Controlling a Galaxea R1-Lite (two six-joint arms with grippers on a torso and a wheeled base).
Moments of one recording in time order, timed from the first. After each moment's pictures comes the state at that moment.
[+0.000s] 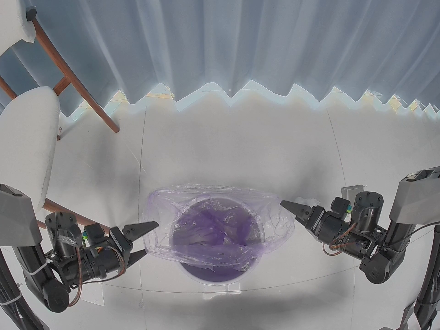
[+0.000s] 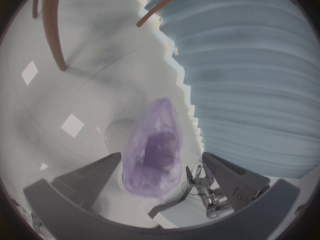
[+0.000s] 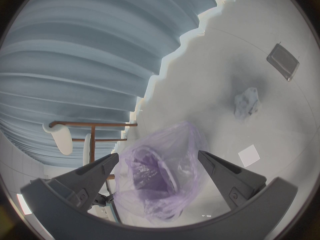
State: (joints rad) left arm -0.26 1.96 -0.08 -1.55 -0.41 -1.11; right arm 0.41 2.14 -0.40 -1.51 0.26 0.87
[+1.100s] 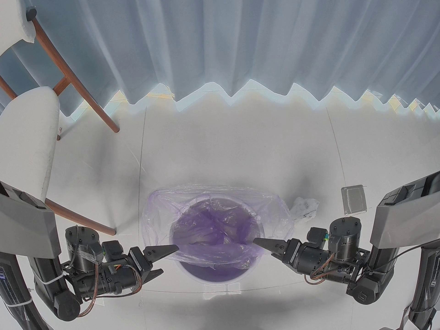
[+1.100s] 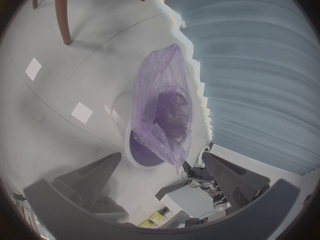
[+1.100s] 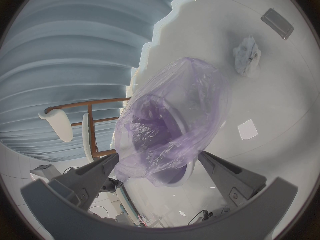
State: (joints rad) left arm -0.40 2.04 -0.05 -1.55 -0.37 -1.11; right arm 0.59 2.21 -0.33 -1.49 0.26 0.97
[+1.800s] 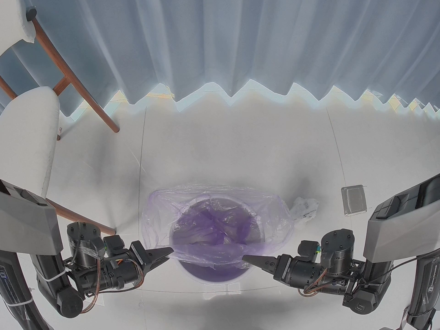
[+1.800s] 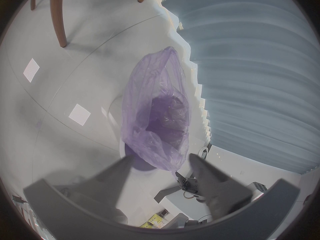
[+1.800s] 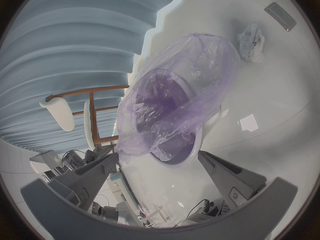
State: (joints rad) left arm -0.39 2.05 -0.09 -1.55 -0.36 -1.11; right arm 0.68 2.23 -0.29 -1.52 0.26 0.98
